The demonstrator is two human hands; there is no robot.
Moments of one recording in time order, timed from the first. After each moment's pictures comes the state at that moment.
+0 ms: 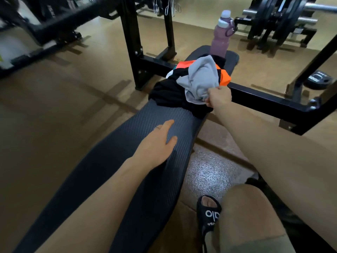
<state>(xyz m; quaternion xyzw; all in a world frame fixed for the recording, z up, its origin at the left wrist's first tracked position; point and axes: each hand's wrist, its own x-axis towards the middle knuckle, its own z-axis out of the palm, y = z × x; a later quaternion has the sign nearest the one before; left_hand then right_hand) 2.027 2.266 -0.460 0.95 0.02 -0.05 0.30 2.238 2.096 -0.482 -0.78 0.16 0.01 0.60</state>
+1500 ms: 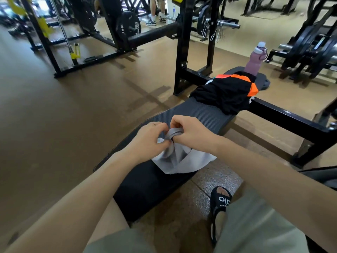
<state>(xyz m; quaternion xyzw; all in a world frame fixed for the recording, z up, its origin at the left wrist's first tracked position) 1.788 2.332 -0.370 0.96 0.04 0.04 0.27 1.895 2.175 -0.363 -0.80 -0.44 0.15 0.37</state>
